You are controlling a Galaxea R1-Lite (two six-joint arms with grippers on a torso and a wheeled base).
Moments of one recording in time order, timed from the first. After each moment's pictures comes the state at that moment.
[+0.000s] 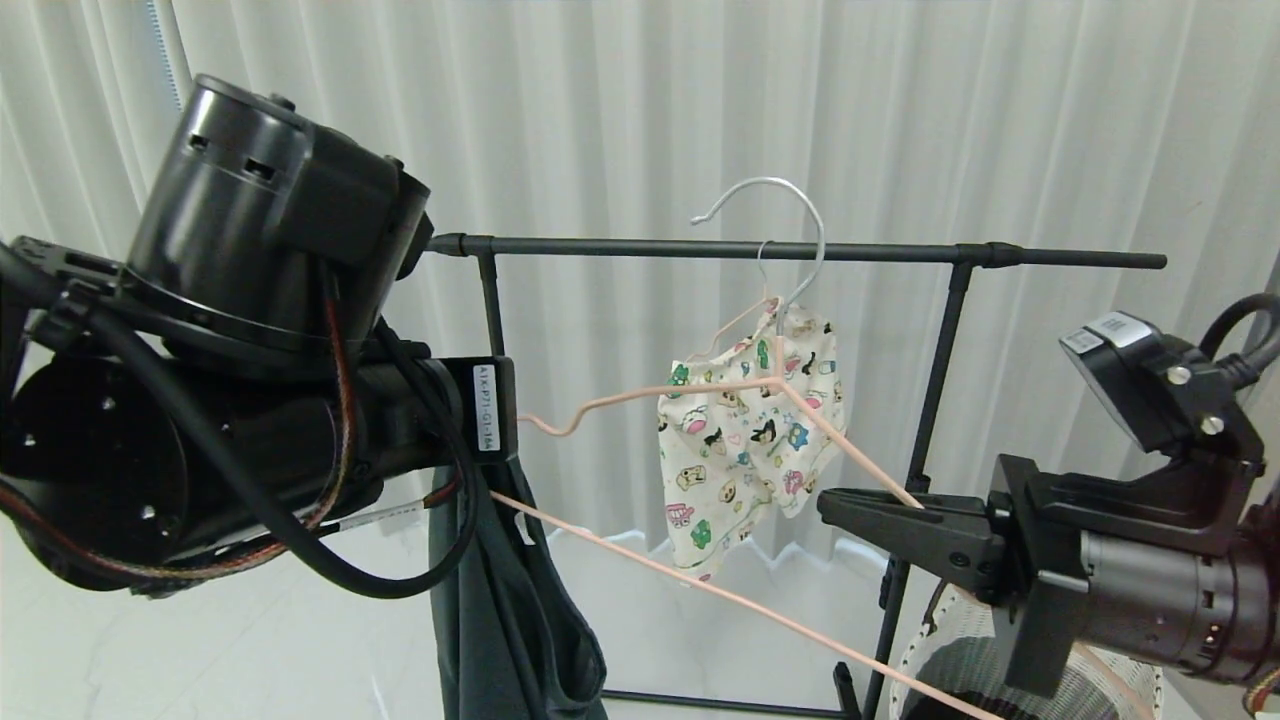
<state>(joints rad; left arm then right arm) -0.76 1.49 -1.24 0.38 0.56 -0.42 0.87 1.37 -0.57 -0.73 0.34 0.27</state>
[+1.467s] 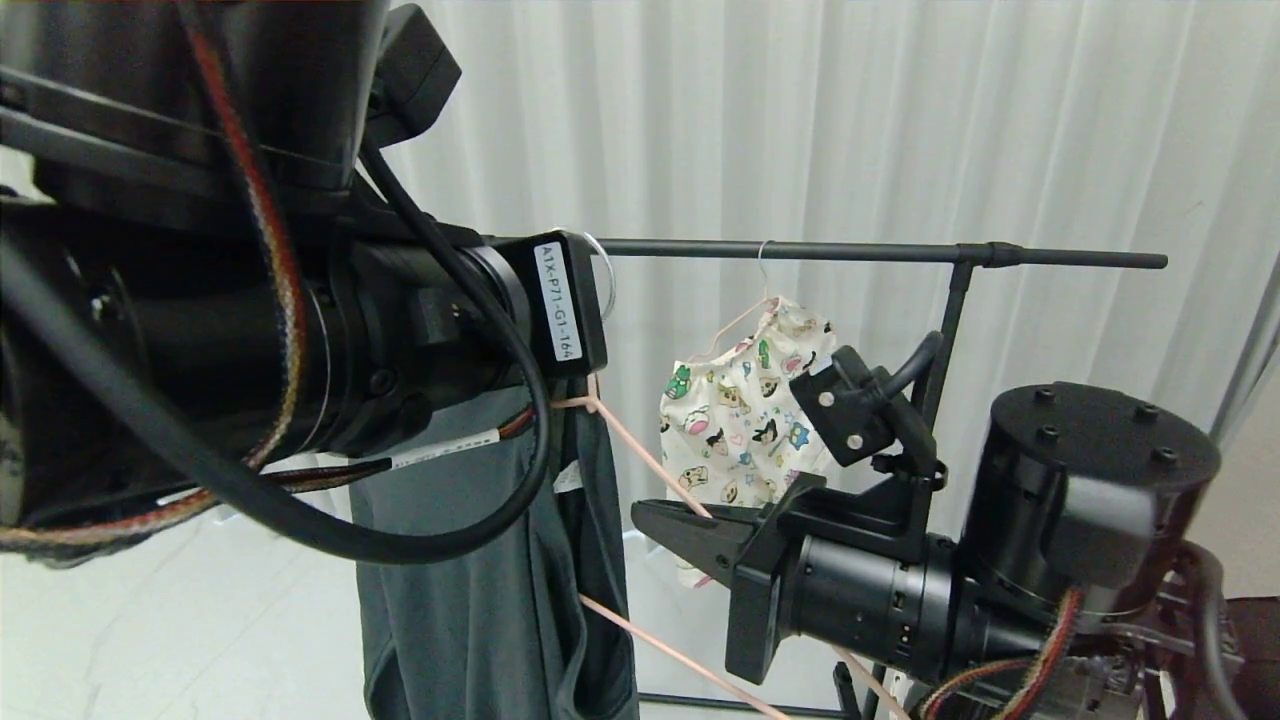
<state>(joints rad) -0.93 1.53 -1.45 0.38 0.56 -0.50 1.07 1.70 -0.76 -0.87 0.12 0.34</state>
